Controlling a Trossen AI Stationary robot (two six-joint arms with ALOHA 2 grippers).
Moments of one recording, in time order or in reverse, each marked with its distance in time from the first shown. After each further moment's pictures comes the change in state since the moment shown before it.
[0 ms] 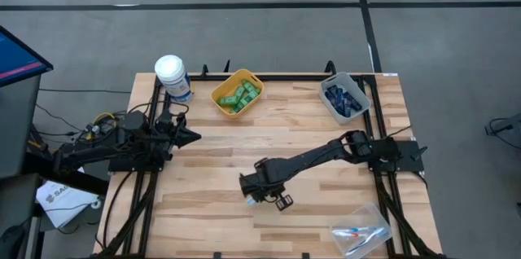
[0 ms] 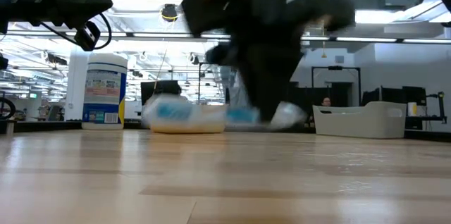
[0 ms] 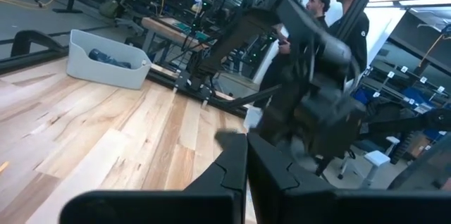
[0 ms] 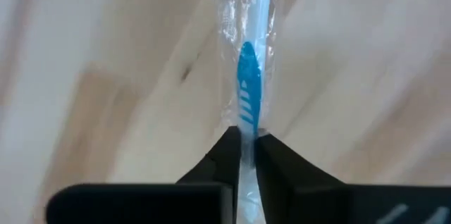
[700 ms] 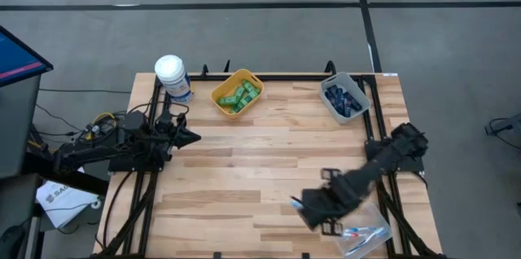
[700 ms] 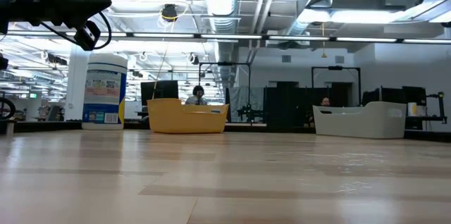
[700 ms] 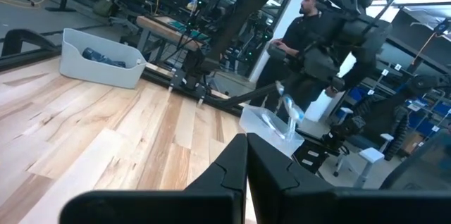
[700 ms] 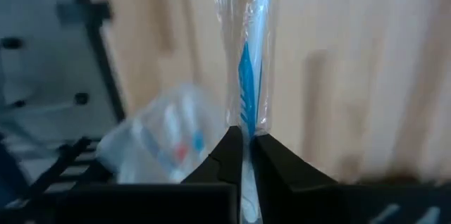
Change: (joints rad) left arm 0.000 -0.001 0.000 0.002 0.019 0.000; right arm 0.330 -0.444 -0.121 -0.365 -0.043 0.931
